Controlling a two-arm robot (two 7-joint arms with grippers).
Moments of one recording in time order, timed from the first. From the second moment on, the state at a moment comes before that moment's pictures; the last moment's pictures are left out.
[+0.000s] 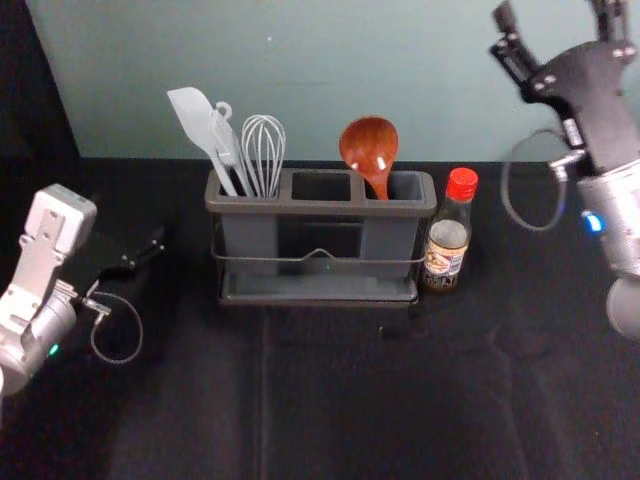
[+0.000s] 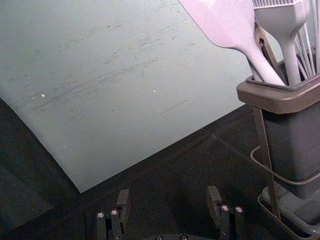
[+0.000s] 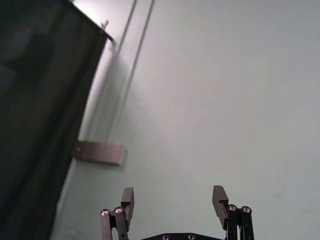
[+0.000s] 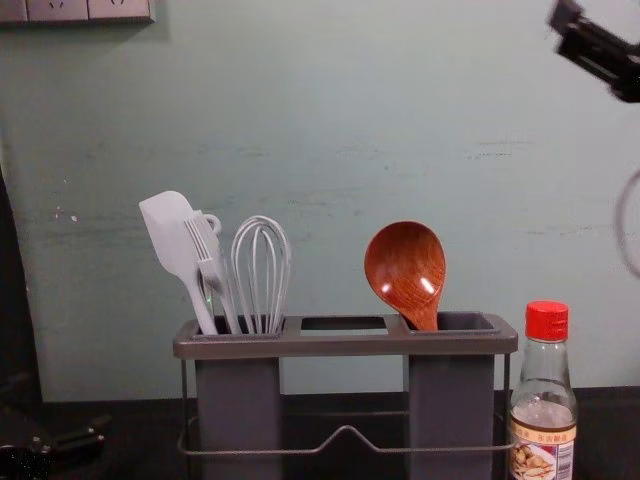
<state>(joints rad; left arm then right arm) -0.20 0.60 0.45 -1.41 -0.25 -0.12 0.03 0.28 0.17 -0.05 -1.47 0.20 -0.62 0.38</state>
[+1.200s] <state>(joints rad) -0.20 0.60 0.45 -1.41 -0.25 -0.12 0.03 0.07 0.24 0.00 -1.48 0.05 -0.15 0.18</state>
